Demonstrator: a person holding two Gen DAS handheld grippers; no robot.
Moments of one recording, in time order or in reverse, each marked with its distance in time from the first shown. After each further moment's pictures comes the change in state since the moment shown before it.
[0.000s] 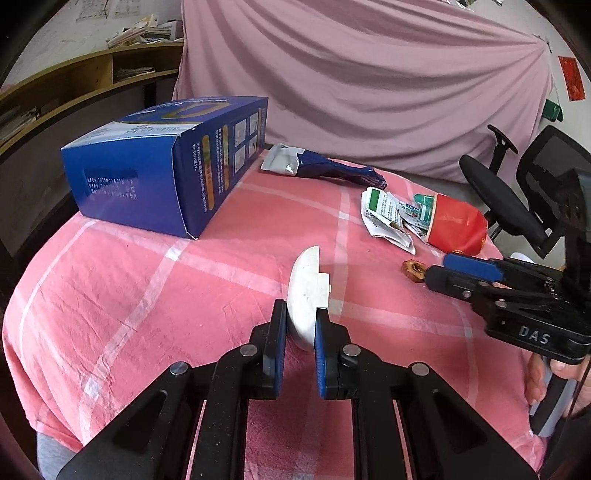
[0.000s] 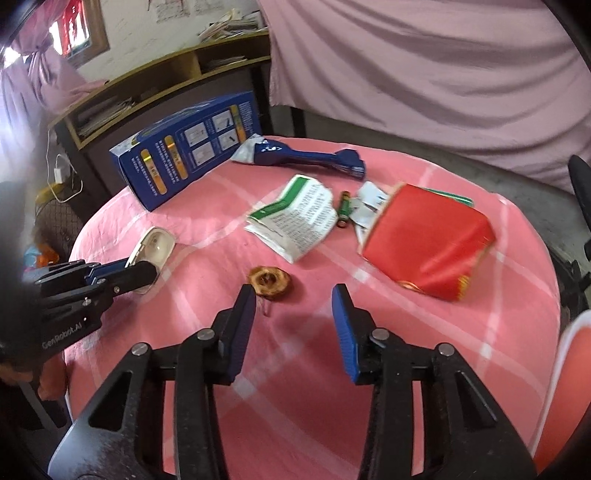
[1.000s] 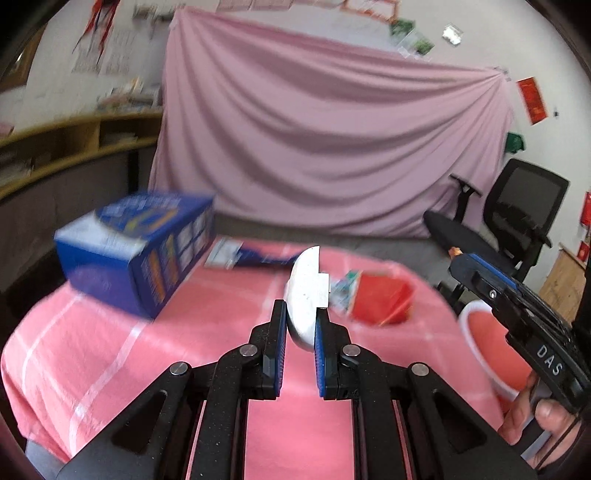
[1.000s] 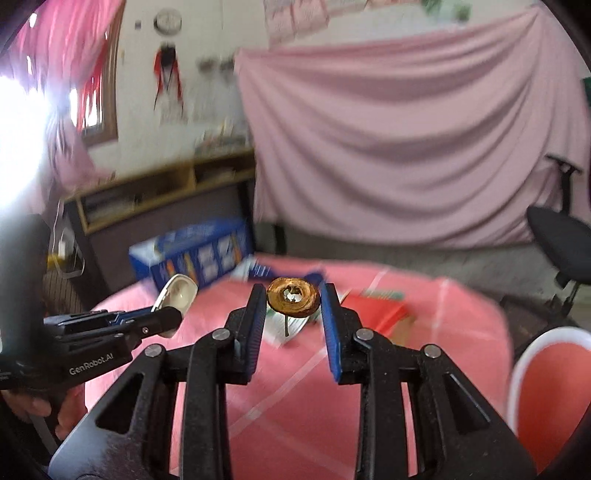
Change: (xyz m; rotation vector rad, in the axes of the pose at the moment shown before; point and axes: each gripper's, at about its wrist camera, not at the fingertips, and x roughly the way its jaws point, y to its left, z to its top) left arm -0.056 -0.071 0.022 0.056 -0.309 -0.083; right arm -0.121 0.001 -0.032 0.047 -0.568 -0.132
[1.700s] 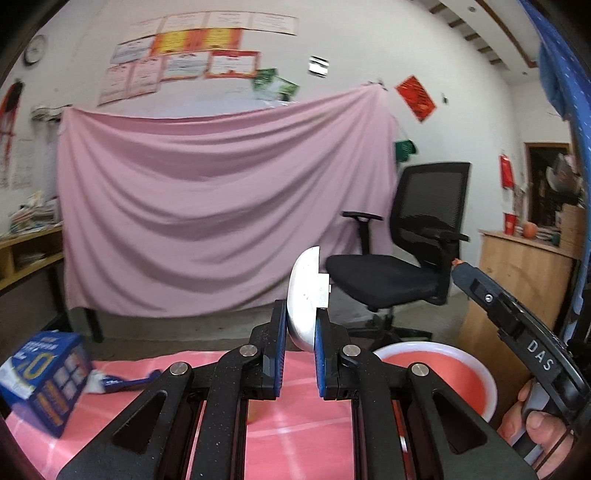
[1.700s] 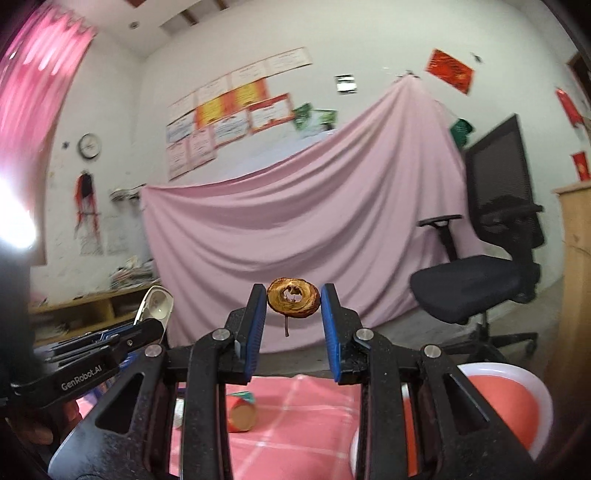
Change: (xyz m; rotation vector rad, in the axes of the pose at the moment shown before) left arm 0.004 -0.180 0.049 0.308 -0.217 -0.282; right arm -0.140 -0.105 0.015 0.206 -0.408 -0.364
